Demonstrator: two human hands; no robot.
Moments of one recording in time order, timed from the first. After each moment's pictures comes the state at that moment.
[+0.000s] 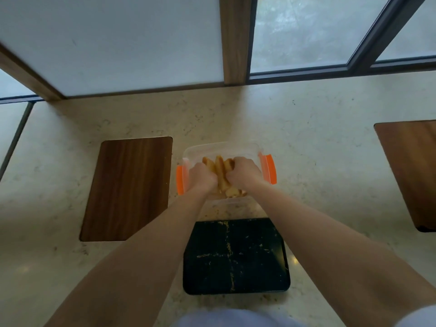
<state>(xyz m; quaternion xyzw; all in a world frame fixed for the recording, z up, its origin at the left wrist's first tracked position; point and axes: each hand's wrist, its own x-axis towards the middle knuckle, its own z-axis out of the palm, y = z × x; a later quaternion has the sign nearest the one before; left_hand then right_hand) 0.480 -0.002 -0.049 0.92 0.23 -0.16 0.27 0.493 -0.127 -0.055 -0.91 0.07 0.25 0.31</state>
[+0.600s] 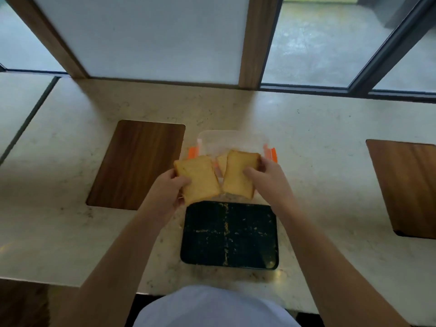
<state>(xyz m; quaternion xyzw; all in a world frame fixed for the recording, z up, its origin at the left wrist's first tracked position) 0.349 0.084 0.021 0.58 0.31 -0.17 0.73 0.379 -0.151 0.031 -0.80 0.08 0.14 0.57</state>
